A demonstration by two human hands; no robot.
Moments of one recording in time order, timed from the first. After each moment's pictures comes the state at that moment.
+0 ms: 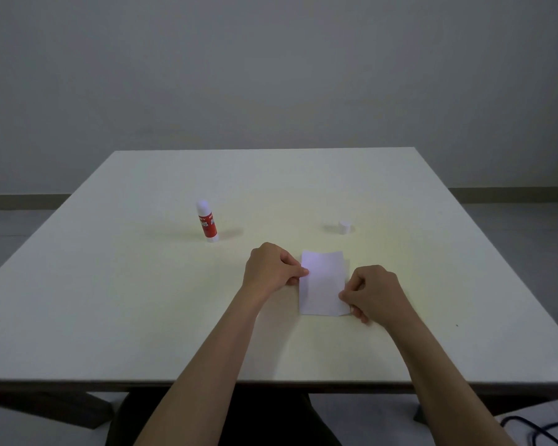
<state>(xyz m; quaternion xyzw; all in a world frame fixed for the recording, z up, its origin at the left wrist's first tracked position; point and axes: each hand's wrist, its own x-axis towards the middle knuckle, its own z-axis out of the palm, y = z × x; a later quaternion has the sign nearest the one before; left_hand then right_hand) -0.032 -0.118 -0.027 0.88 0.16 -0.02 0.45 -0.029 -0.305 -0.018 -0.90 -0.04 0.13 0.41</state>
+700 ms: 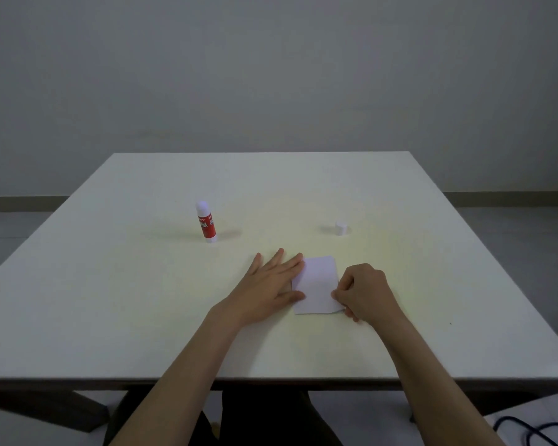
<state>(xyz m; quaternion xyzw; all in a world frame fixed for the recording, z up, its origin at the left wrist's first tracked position) -0.056 -0.097 -0.050 0.97 -0.14 -0.08 0.17 -0.034 -0.294 -0.015 -0.92 -0.05 0.11 0.36</state>
